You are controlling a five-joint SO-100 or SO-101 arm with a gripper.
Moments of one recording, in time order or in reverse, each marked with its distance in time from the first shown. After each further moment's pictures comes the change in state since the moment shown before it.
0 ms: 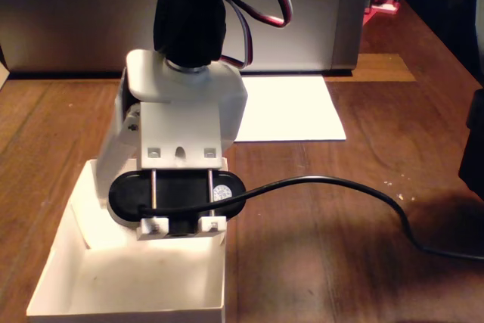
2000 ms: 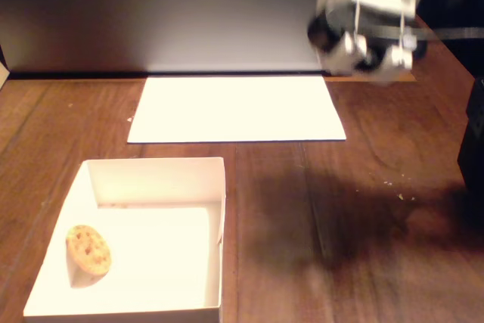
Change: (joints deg) arm 23.3 66.9 53.3 8.6 -10.9
